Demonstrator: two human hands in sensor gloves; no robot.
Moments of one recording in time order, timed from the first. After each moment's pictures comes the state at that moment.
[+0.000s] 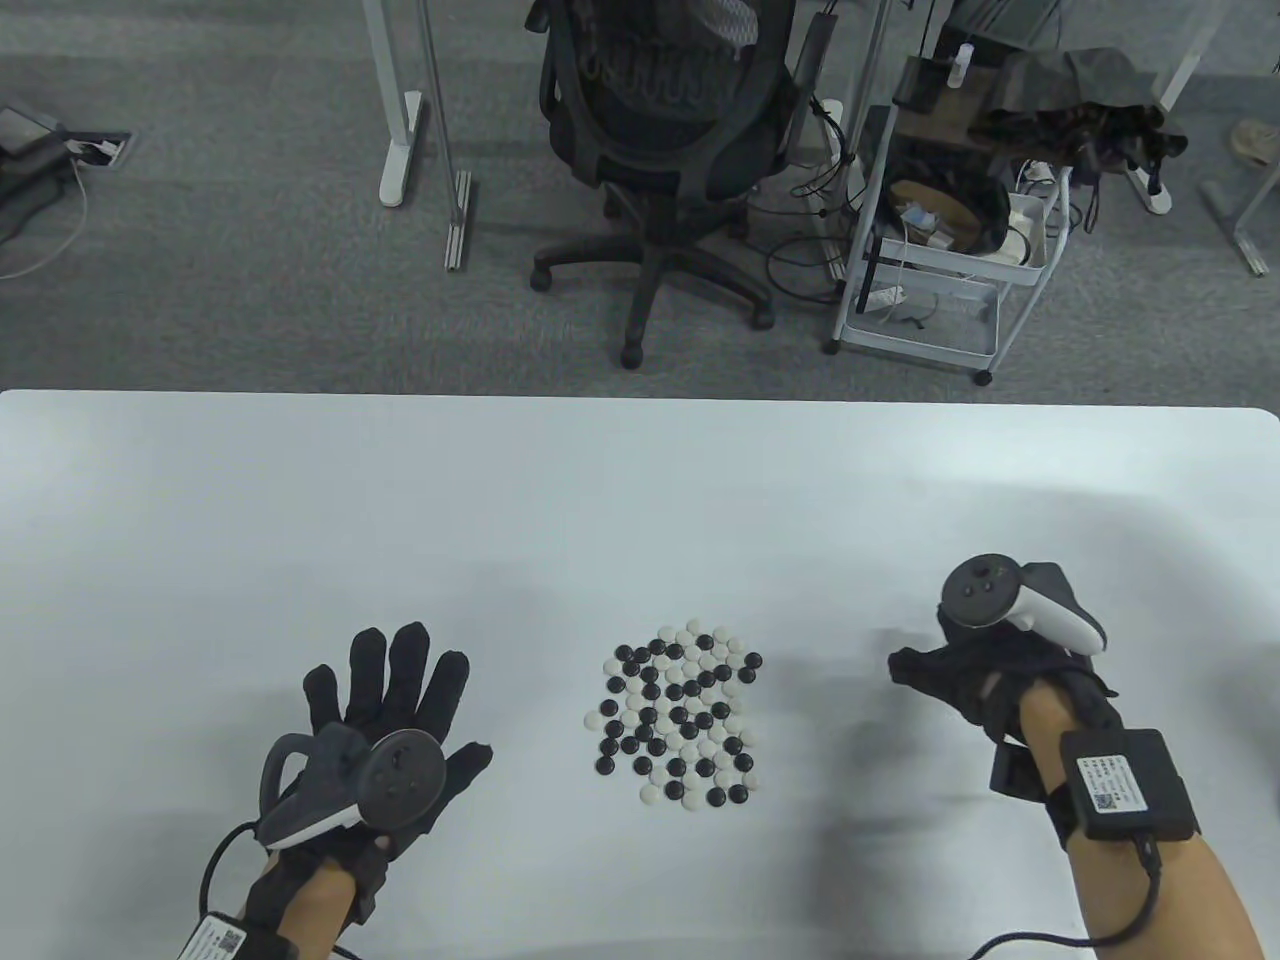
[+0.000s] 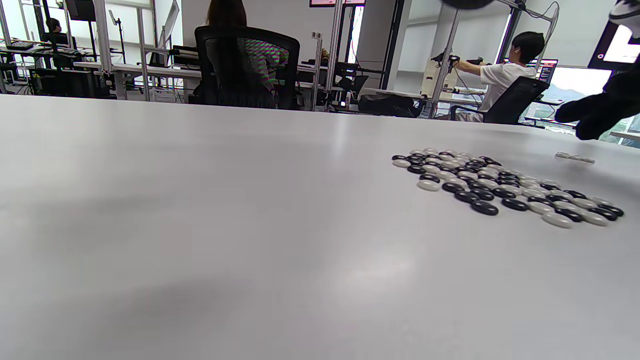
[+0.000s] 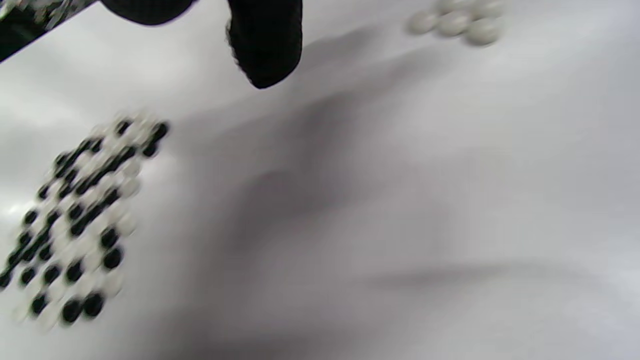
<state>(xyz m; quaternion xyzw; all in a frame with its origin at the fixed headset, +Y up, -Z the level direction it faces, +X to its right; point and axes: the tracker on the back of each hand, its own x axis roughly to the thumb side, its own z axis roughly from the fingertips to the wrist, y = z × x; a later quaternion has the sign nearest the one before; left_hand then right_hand) -0.223 -0.705 -0.230 -0.07 -0.18 0.05 0.98 0.273 -0.713 -0.362 0.07 0.39 0.90 0.15</state>
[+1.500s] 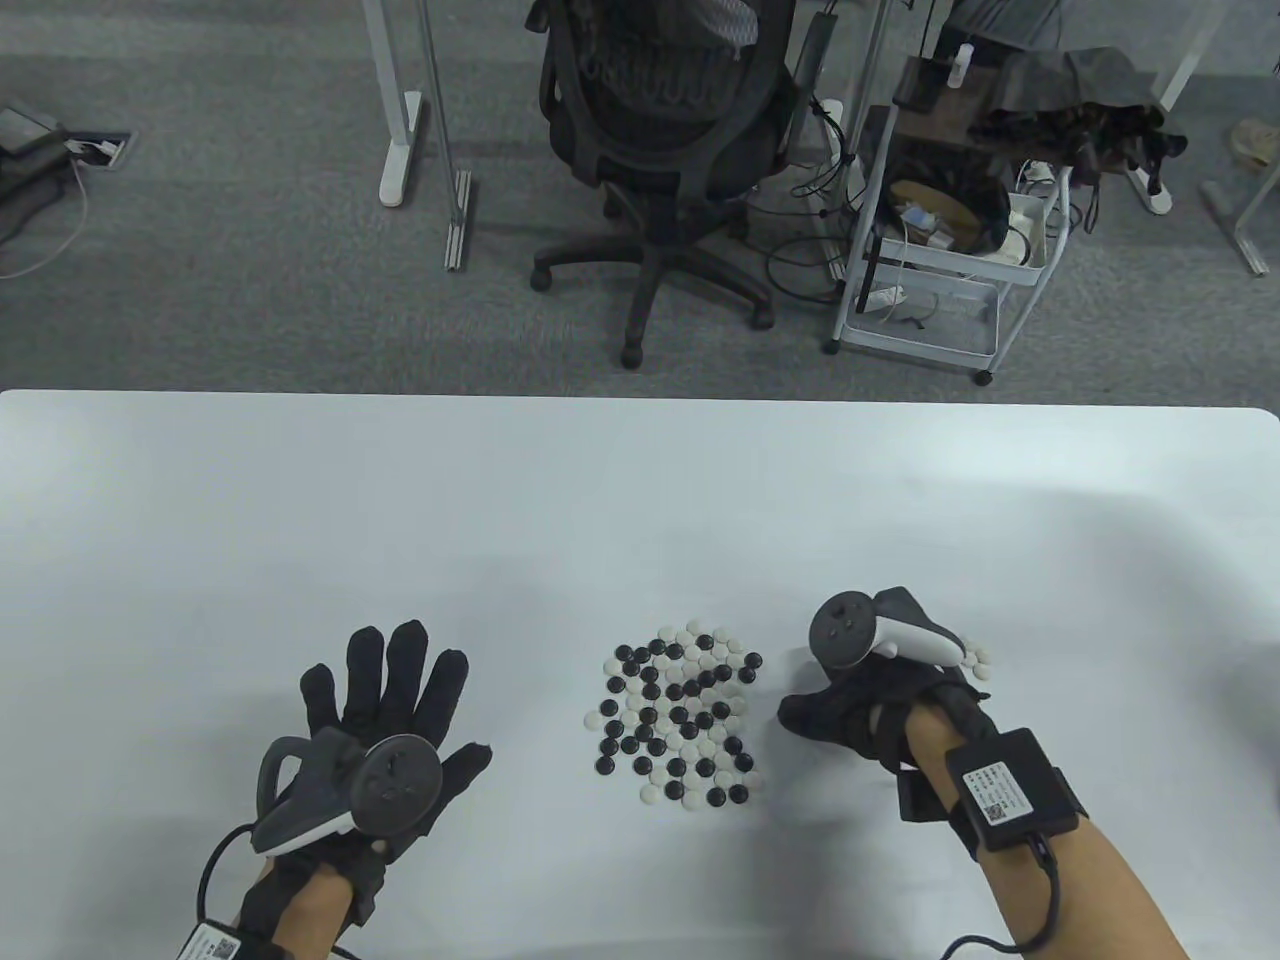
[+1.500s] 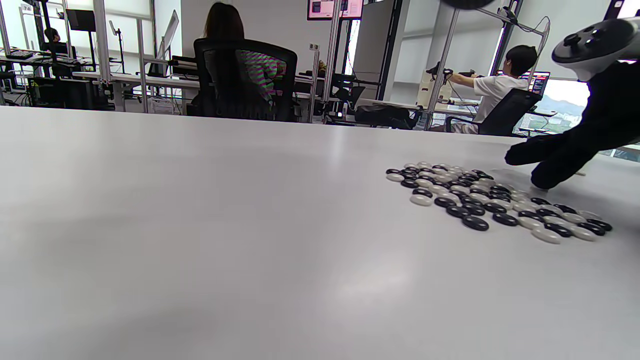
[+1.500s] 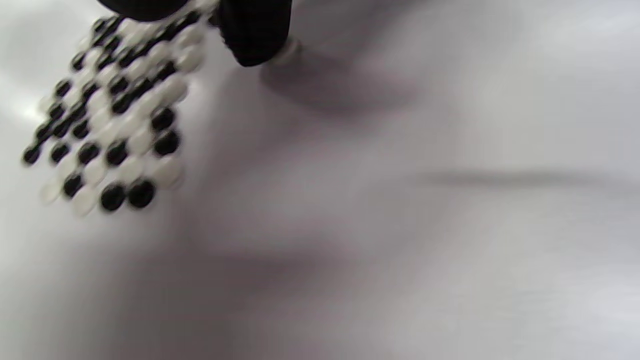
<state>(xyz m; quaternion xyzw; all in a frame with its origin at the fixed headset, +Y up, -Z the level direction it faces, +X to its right) -0.224 -0.700 -0.227 -0.06 -0.19 0.05 0.98 0.214 -0.750 -0.363 0.11 0.44 0.88 0.11</state>
